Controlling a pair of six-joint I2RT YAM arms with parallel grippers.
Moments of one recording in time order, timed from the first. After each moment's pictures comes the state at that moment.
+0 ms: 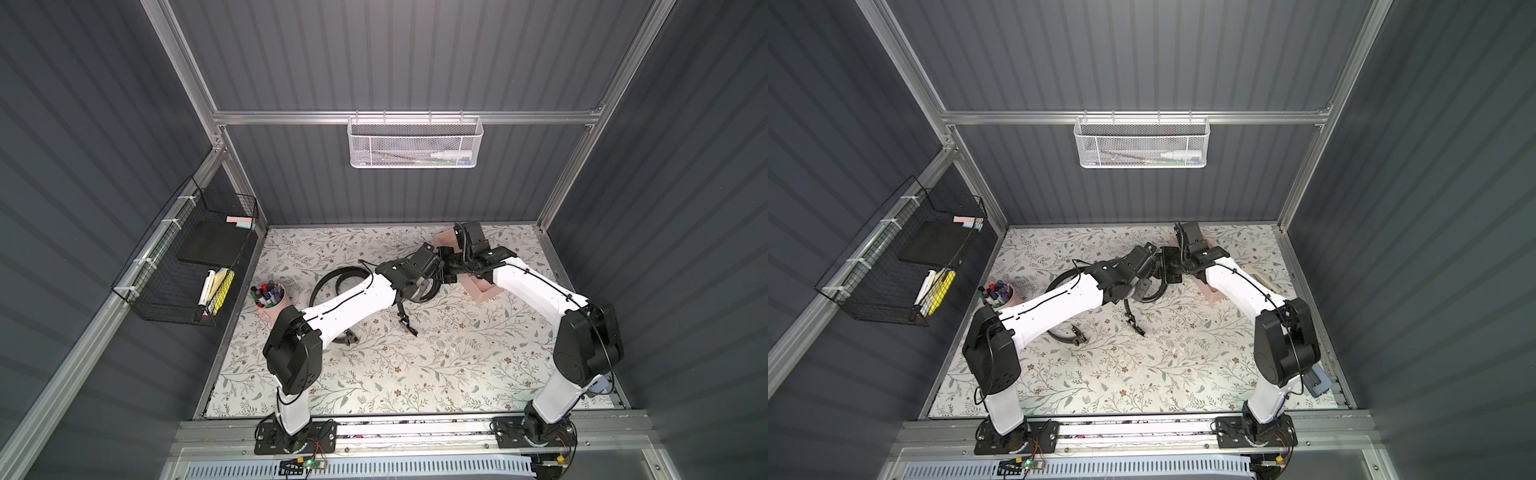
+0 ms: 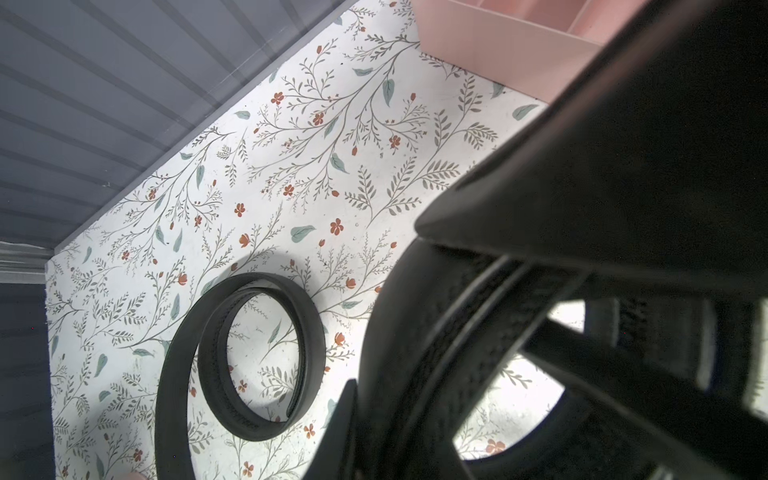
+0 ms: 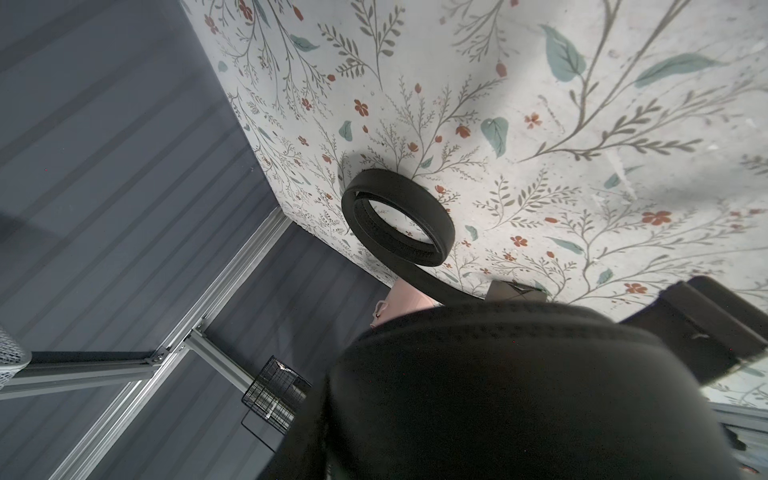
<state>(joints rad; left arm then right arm) -0.83 1.84 1.62 -0.75 -0.46 -0.13 0.43 1.73 1.40 -0.46 -0.47 1.88</state>
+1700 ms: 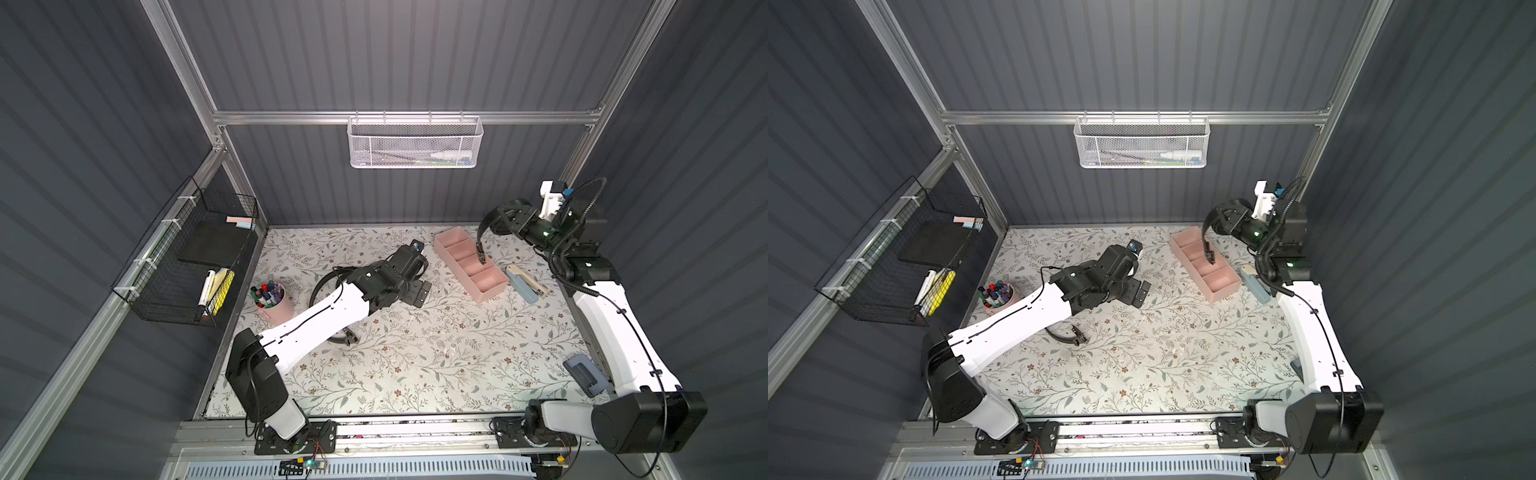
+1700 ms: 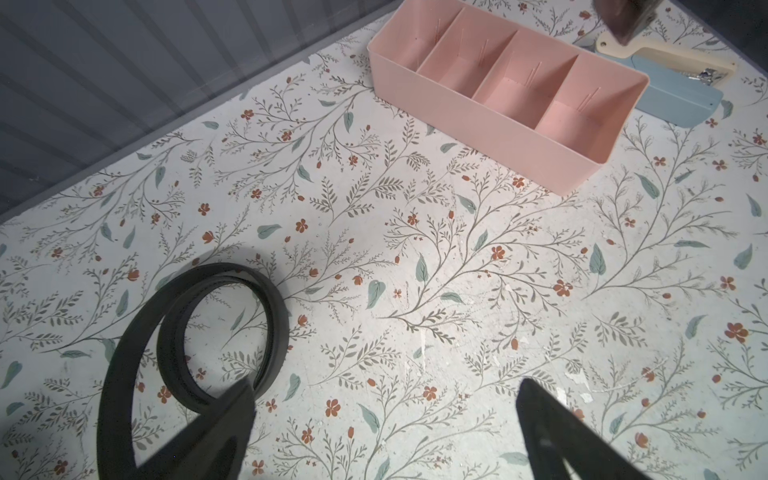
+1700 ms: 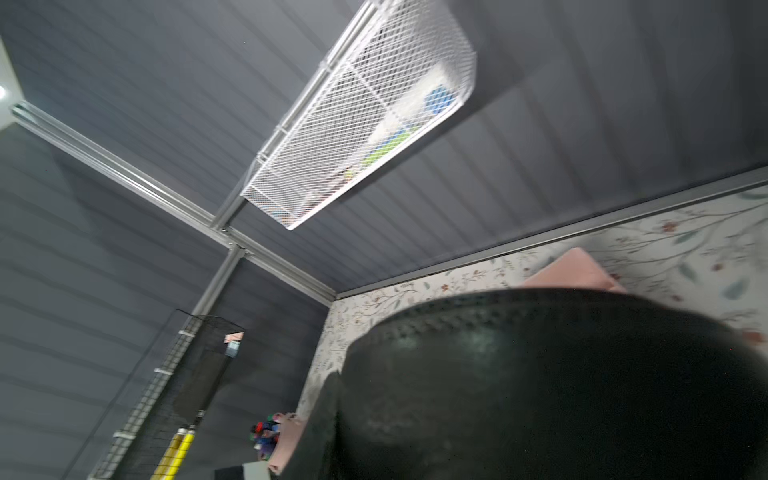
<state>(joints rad) -0.82 1.63 1.51 -0.74 -0.28 -0.20 -0.03 1.29 1.31 -0.20 -0.53 0.66</state>
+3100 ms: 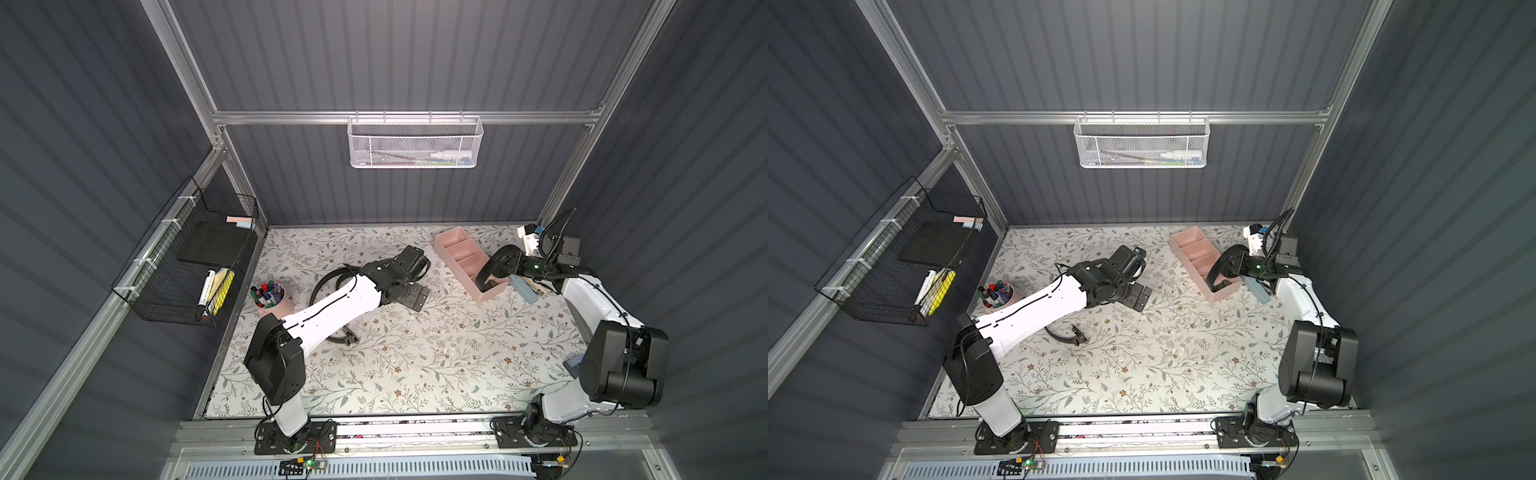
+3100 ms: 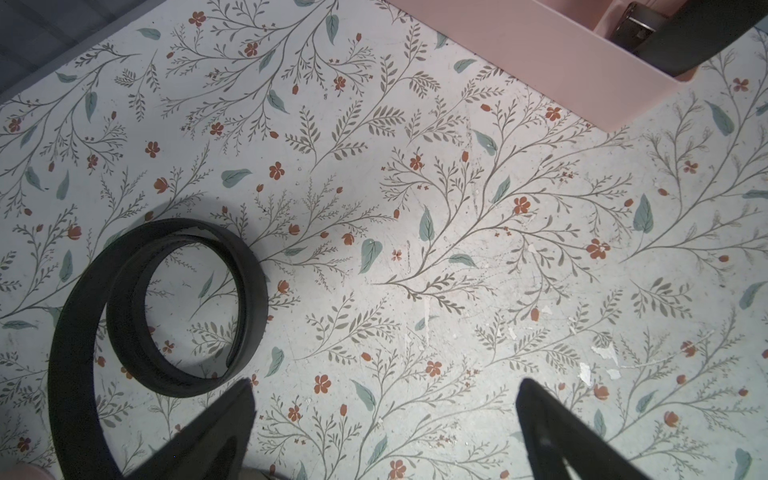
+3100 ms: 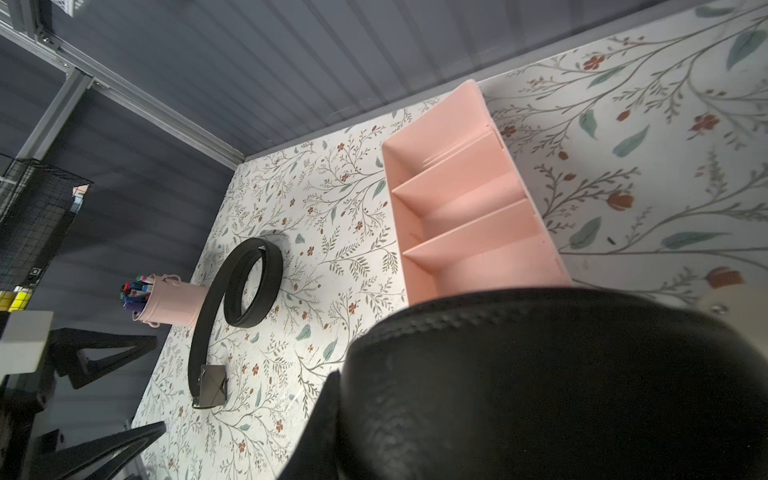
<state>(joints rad) -0.77 1.73 1.53 -0.82 -0.22 -0.21 -0.19 1.56 1.10 -0.28 -0.82 0.16</state>
